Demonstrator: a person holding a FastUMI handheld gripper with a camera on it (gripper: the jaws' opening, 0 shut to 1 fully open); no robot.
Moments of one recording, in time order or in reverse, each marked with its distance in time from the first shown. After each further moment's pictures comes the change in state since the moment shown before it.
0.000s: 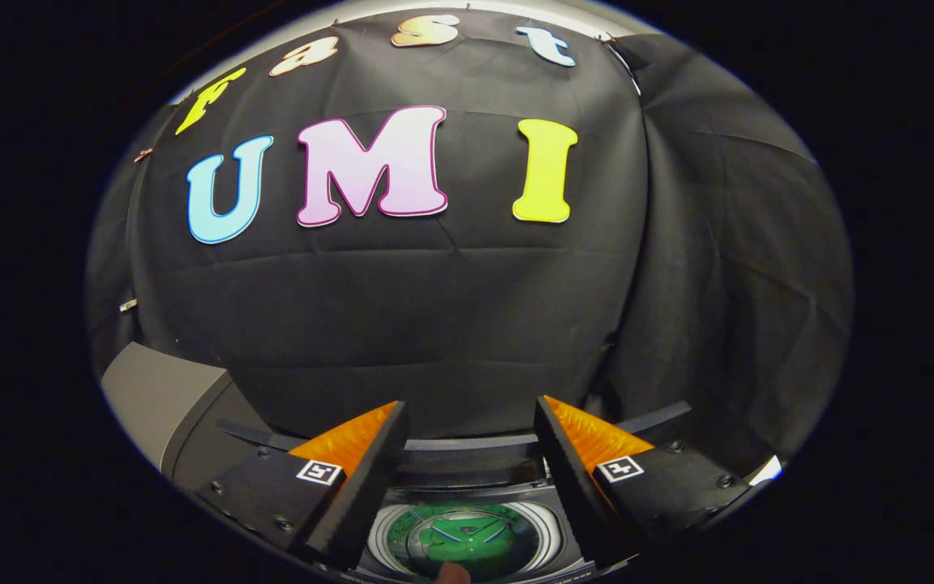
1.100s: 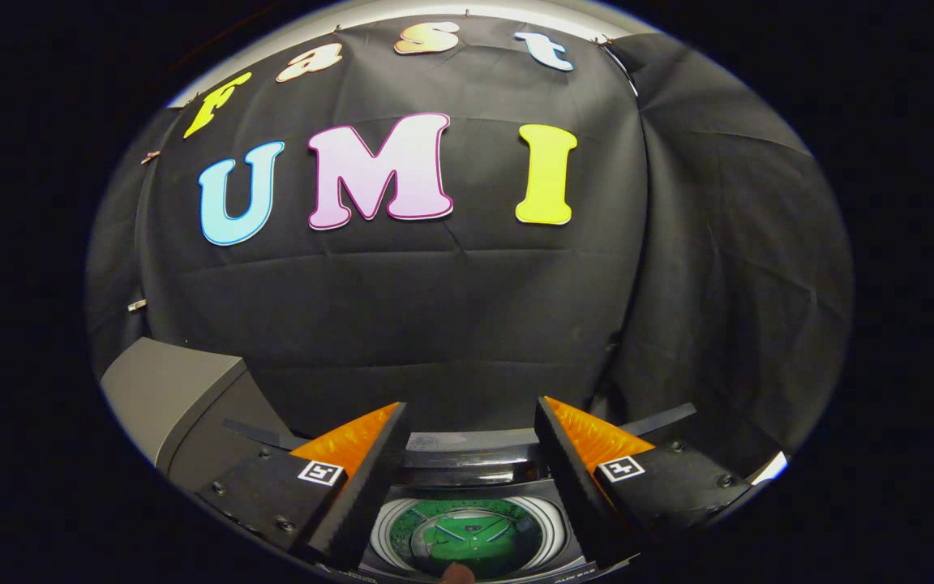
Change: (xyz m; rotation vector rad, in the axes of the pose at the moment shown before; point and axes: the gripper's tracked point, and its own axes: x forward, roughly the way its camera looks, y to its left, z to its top) arm -0.019 -0.001 -0.009 0.012 -0.025 0.028
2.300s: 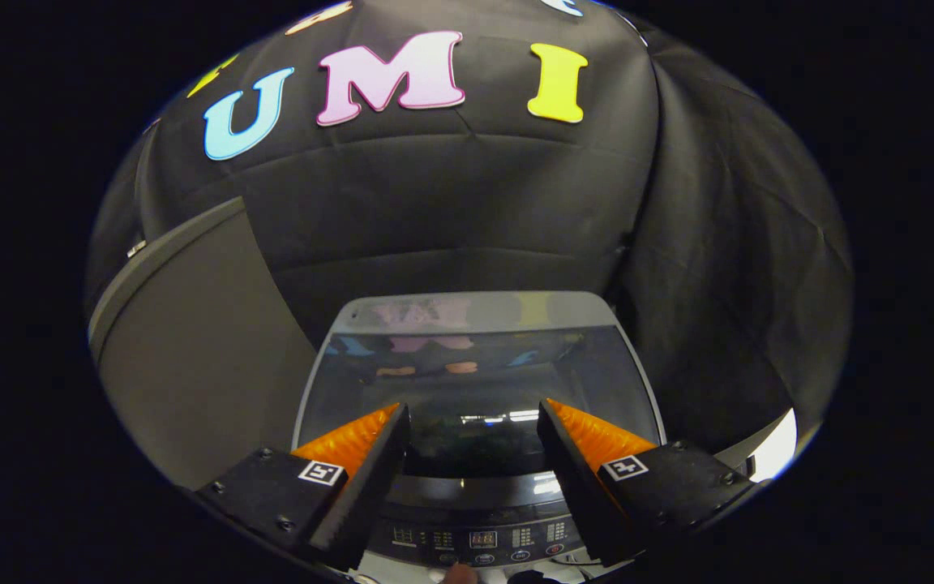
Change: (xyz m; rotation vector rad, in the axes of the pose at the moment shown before) arm -0.032 0.014 -0.142 -0.020 0.290 0.012
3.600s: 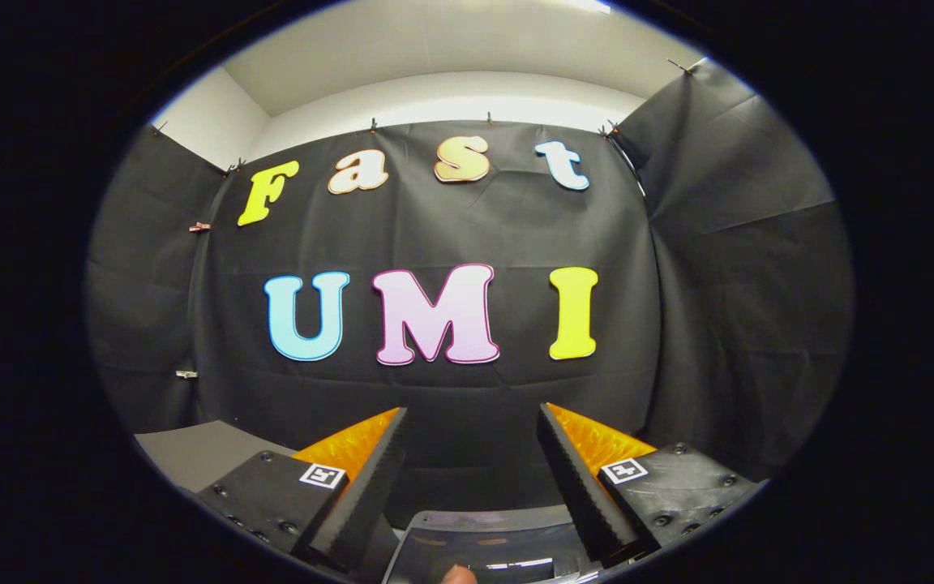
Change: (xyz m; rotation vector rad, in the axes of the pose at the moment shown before) arm -0.183 0.044 0.245 0.023 -0.732 0.115
